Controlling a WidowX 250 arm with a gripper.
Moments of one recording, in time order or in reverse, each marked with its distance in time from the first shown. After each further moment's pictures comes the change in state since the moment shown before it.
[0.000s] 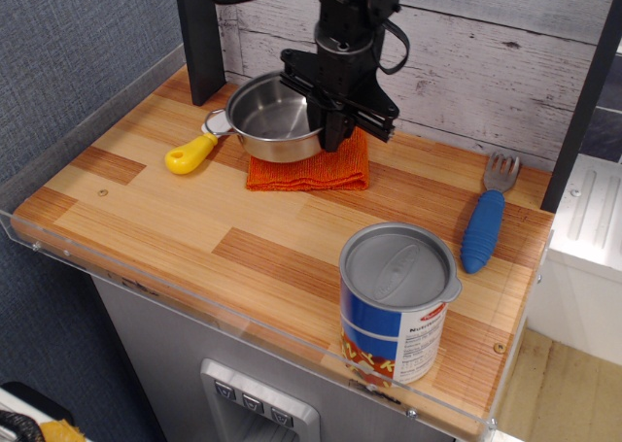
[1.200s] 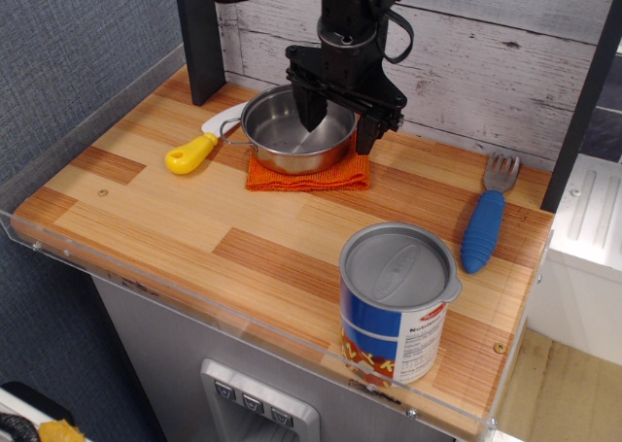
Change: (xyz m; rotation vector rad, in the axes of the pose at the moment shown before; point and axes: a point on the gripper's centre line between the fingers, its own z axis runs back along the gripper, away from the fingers) arm 0.004 0.001 0.007 -0.059 -0.056 0.058
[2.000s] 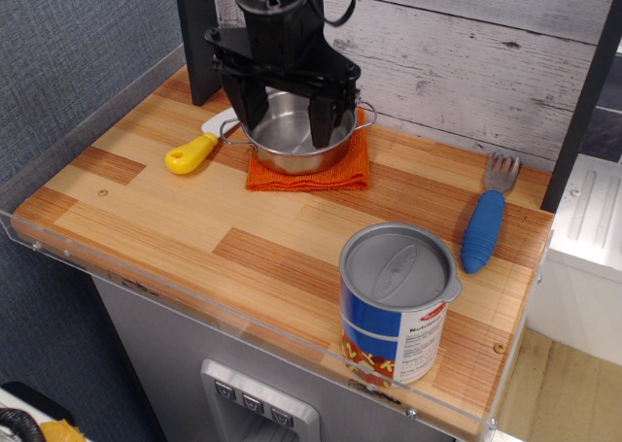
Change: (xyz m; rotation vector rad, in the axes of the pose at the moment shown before) arm -0.056 0.002 0.074 -0.054 -0.014 0.144
